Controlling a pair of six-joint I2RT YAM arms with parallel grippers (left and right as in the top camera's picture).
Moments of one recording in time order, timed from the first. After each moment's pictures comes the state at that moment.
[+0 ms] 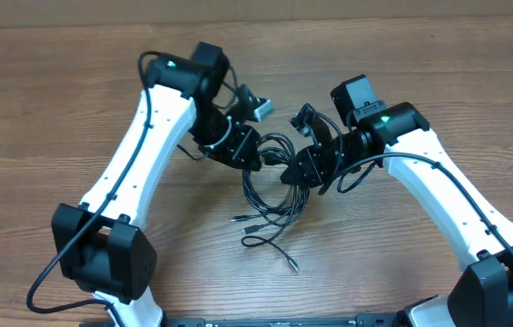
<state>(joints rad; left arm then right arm) -0.32 1.87 1.77 -1.51 0.66 0.27 0.37 1.63 1.33 -1.03 -0.83 -0.10</state>
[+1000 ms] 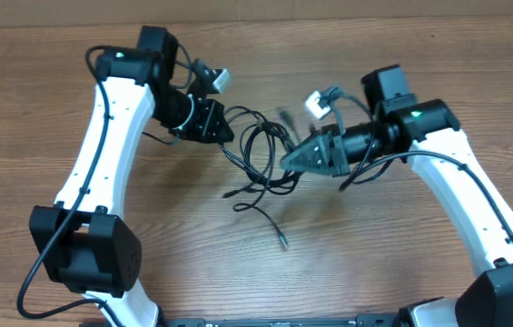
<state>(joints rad) -0.15 1.87 1.78 -1.39 0.68 0.20 0.25 1.58 1.33 -0.99 -1.28 -0.25</state>
